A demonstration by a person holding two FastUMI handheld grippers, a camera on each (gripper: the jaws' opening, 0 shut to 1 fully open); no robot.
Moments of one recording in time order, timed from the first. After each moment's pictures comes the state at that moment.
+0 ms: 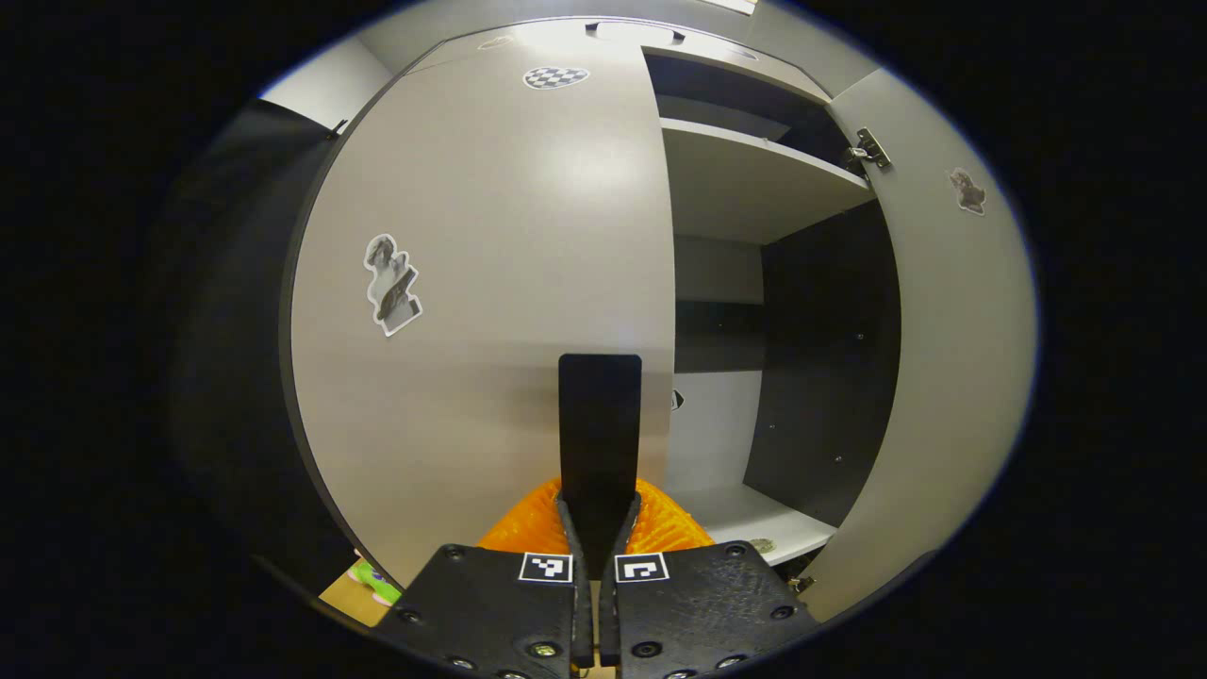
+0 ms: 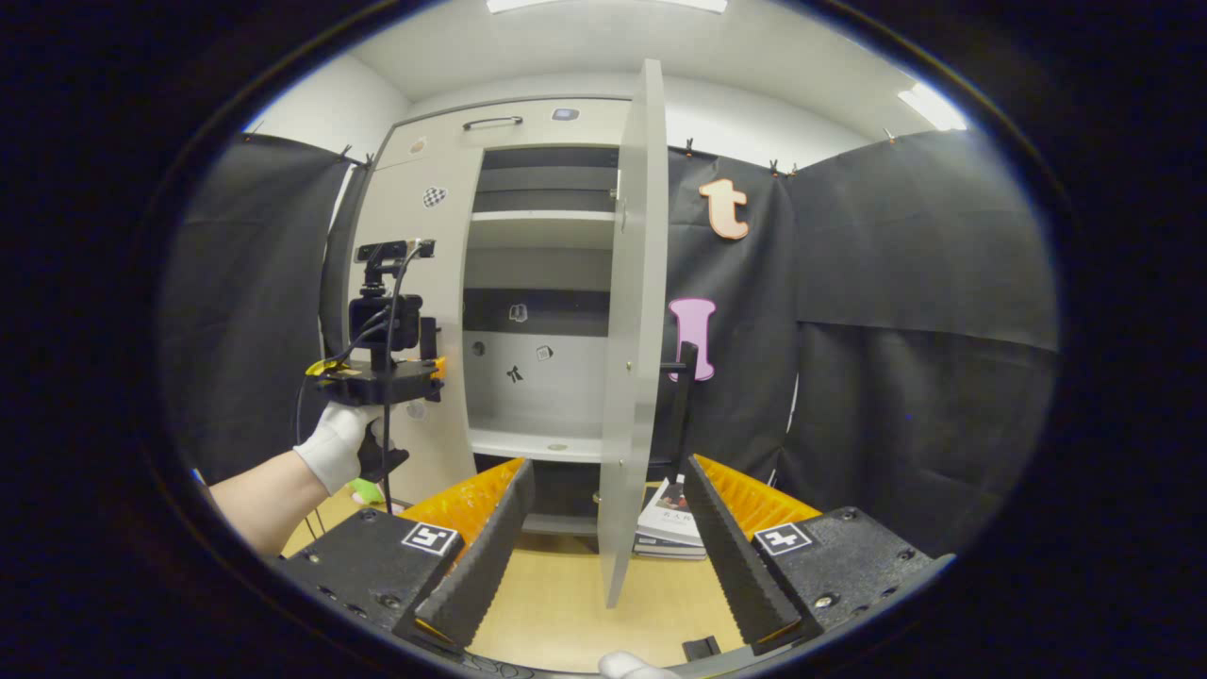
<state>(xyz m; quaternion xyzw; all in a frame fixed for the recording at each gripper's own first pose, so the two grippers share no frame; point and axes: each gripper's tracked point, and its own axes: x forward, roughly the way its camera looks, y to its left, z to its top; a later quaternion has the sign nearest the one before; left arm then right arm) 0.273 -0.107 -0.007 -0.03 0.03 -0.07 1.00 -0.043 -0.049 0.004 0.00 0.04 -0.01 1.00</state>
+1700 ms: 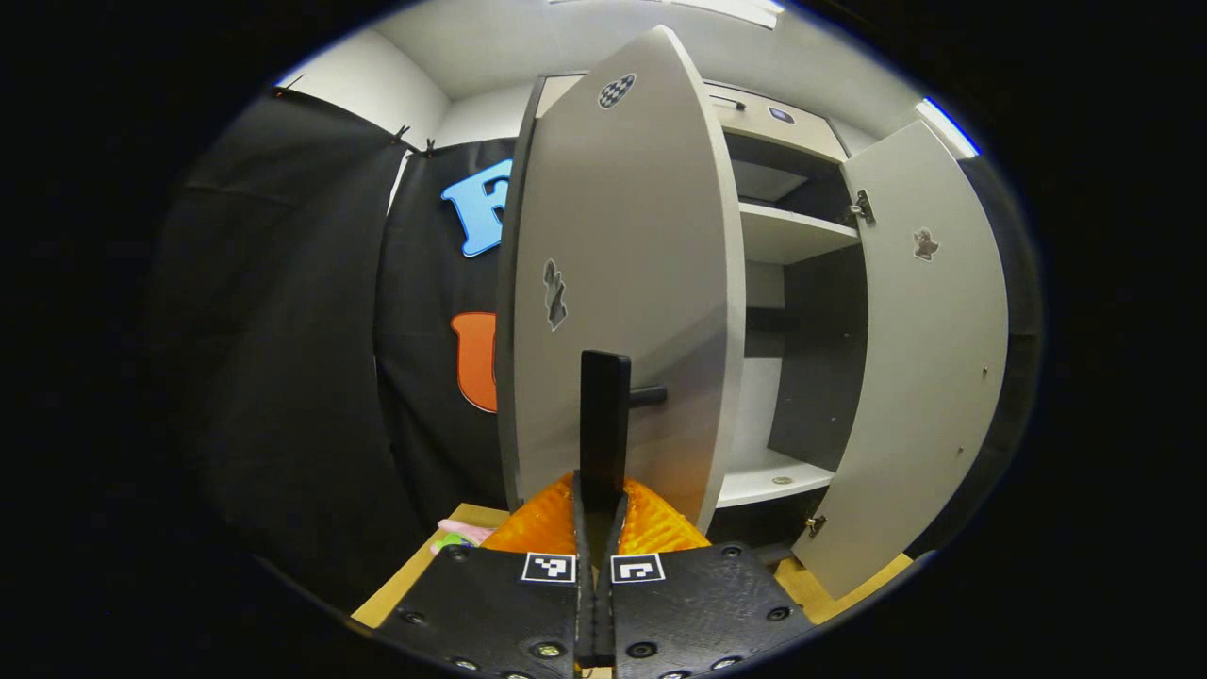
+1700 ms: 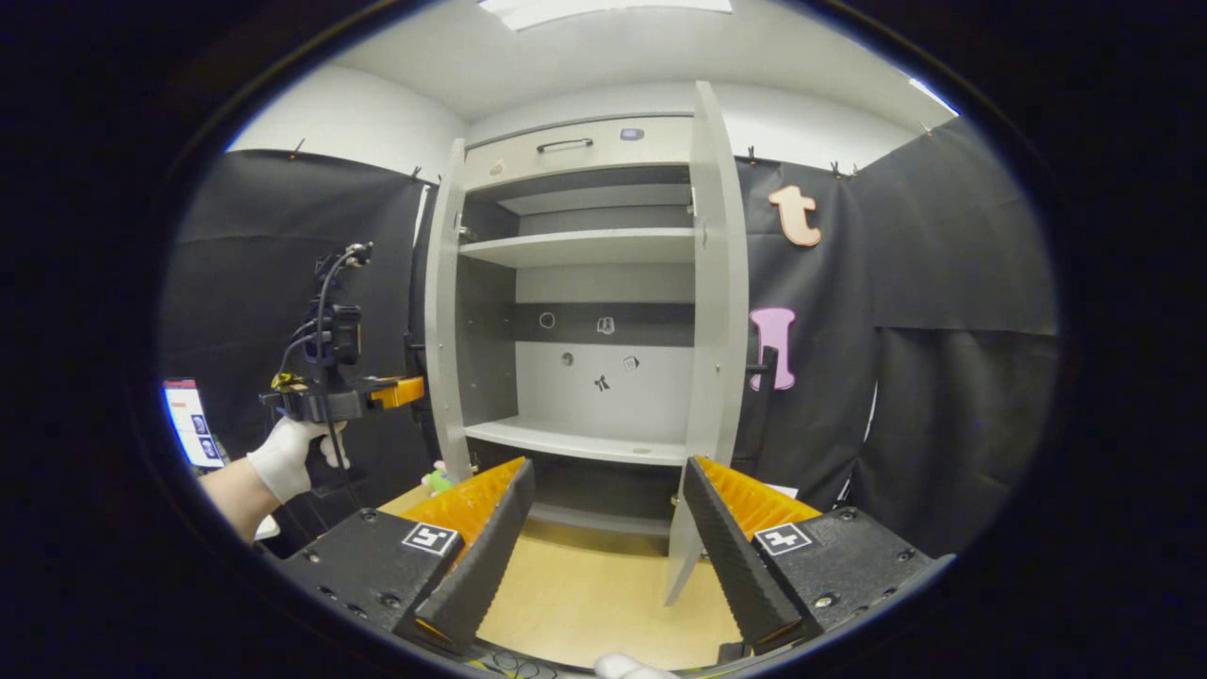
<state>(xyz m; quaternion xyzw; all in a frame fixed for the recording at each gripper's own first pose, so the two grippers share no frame) 0.154 -0.007 -0.005 -0.03 0.03 -0.02 1.00 -0.082 0.001 0.001 0.00 0.02 0.12 0.99</state>
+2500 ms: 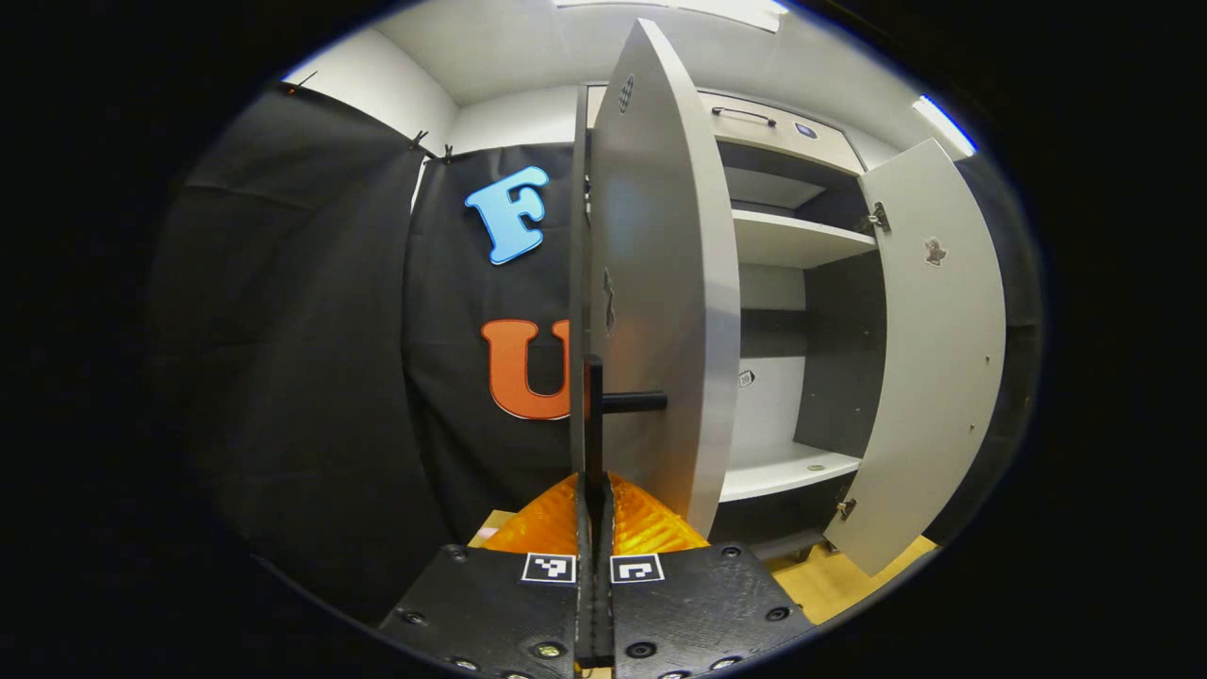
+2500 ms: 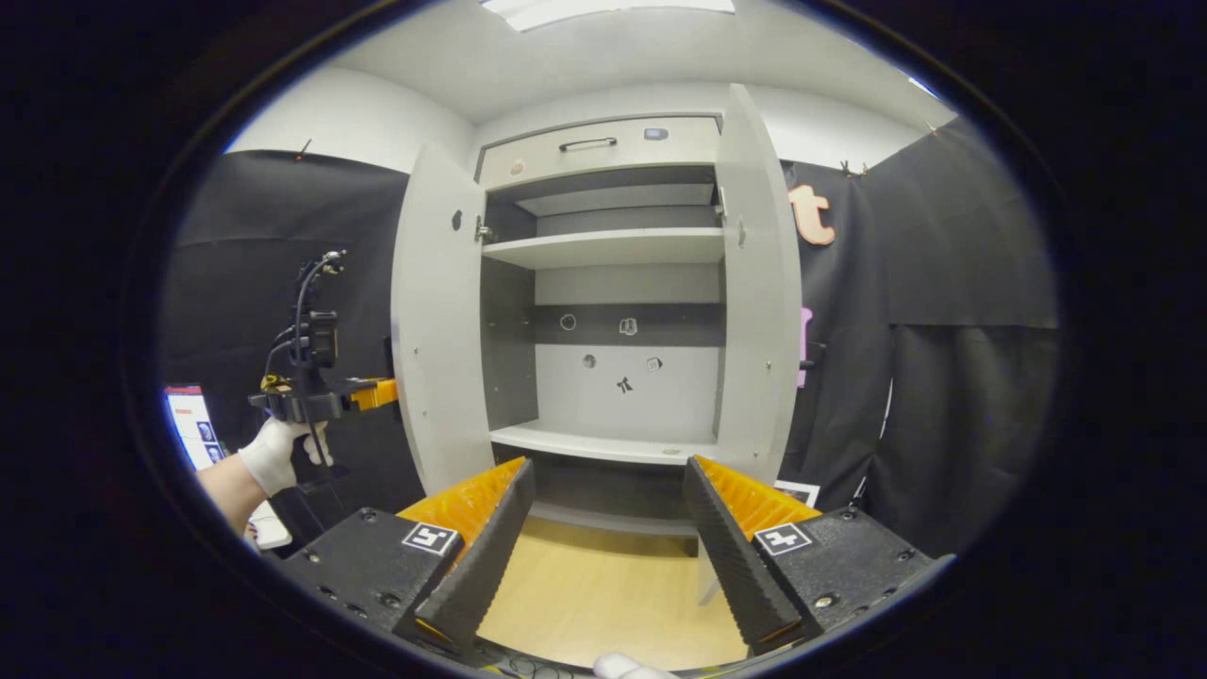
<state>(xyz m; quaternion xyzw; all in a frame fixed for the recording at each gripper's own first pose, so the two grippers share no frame) 0.136 0.070 -0.006 -0.02 0.02 -0.01 1.00 -0.083 0.049 0.001 0.01 0.01 0.13 0.99</state>
